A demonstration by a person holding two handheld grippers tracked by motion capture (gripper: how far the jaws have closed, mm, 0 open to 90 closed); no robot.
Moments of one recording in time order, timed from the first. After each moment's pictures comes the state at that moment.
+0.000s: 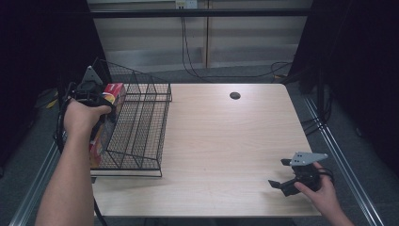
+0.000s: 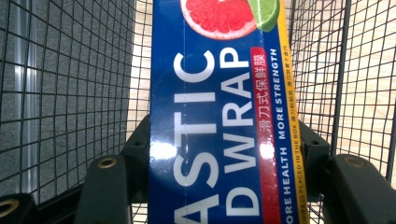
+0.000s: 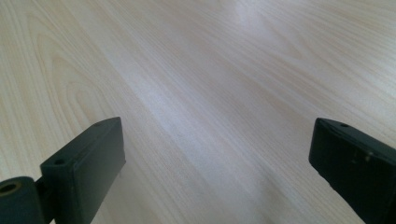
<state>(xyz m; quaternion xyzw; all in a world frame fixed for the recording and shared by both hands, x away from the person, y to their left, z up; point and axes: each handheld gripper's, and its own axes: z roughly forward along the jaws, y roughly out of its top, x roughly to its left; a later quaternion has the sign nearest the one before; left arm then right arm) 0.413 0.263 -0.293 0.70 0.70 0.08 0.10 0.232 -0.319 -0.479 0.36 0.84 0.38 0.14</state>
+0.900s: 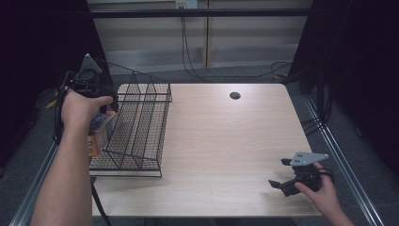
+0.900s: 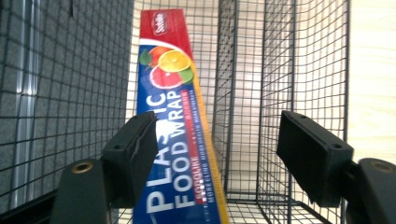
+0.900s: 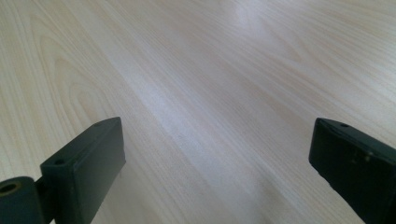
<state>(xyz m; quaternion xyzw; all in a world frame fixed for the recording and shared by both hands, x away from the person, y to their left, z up) 0.411 0.250 -0.261 0.71 0.68 0.10 0.14 0.231 -0.319 -0.477 0.36 0.84 0.38 0.14</state>
